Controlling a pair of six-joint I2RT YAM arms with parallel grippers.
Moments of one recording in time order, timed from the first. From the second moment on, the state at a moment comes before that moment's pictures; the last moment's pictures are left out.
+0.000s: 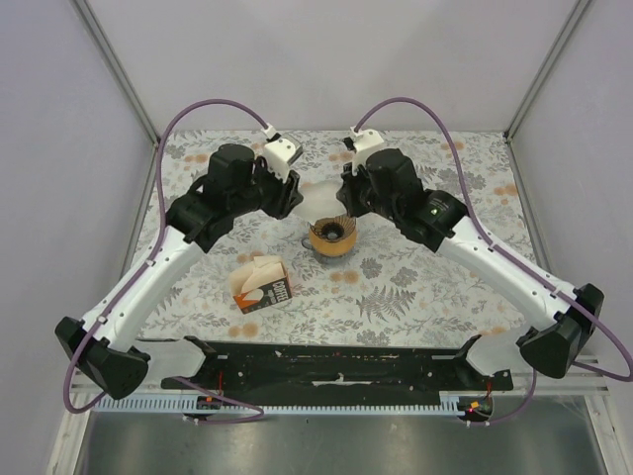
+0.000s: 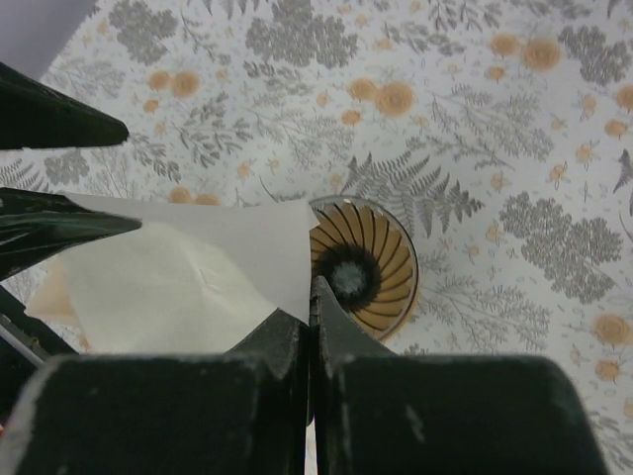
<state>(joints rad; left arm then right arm) -0.57 1.24 1.37 -0.56 0.15 0.12 0.79 1.40 1.45 -0.47 0.16 0.24</state>
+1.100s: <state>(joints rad) -0.58 1.45 1.45 -0.60 0.23 -0.07 0.61 1.76 1.65 -0.79 -0.15 0.22</state>
